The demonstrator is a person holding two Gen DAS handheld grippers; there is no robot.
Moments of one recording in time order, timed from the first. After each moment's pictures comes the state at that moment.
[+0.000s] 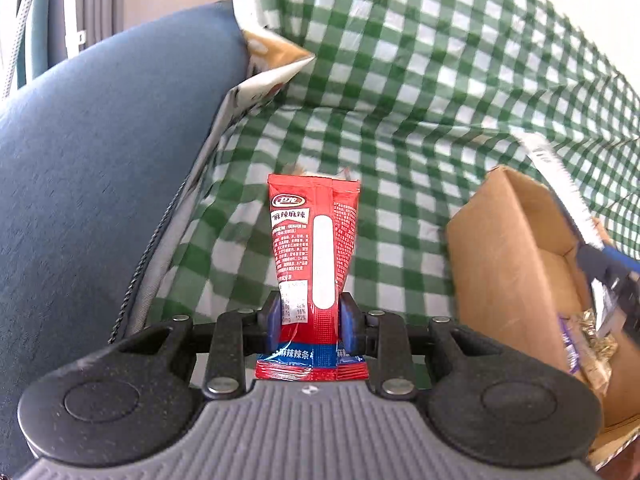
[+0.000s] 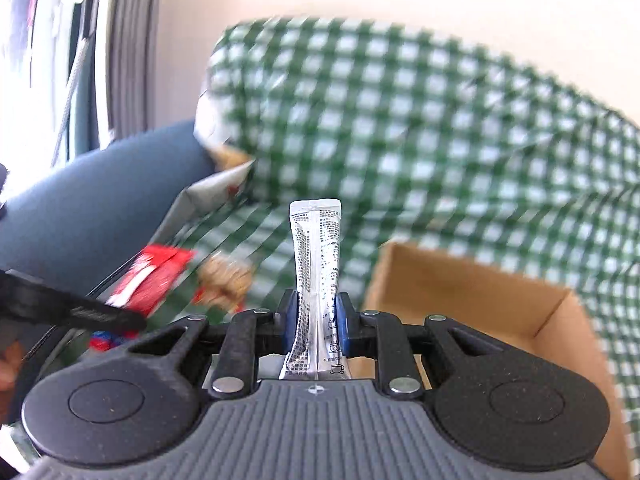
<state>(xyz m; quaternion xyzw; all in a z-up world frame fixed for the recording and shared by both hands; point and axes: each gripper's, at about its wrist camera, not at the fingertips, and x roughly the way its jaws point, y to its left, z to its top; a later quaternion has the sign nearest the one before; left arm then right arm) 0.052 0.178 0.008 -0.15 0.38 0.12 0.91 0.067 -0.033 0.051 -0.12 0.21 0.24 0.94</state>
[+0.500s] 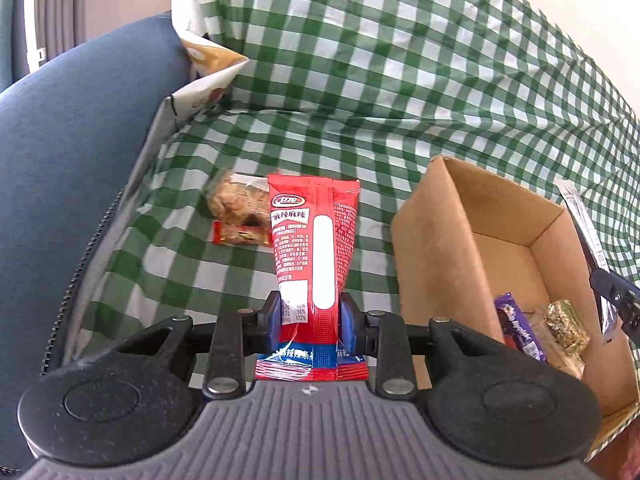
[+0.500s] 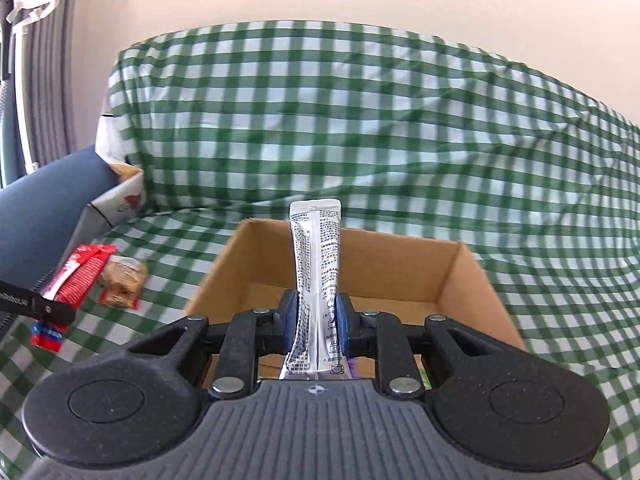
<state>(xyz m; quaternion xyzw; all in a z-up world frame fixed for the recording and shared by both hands) 0.070 0.127 0.010 -0.14 0.38 0.08 0.91 0.088 -0.144 0.039 -0.07 0.22 0.15 0.96</state>
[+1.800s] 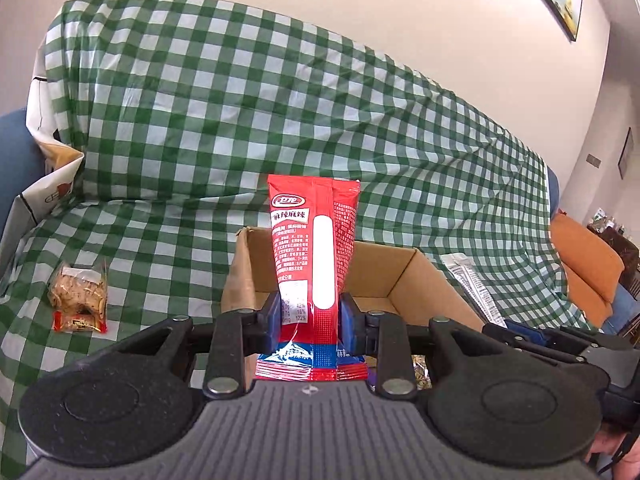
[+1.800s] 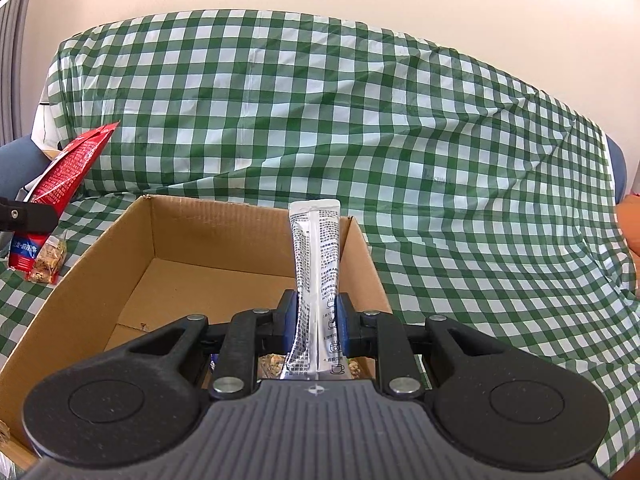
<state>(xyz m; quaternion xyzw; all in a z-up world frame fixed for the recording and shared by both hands) 0.075 0.019 0.043 -0.12 0.24 -0.07 0.96 0.088 -0.215 0.033 -0.09 0.23 0.07 0.97</state>
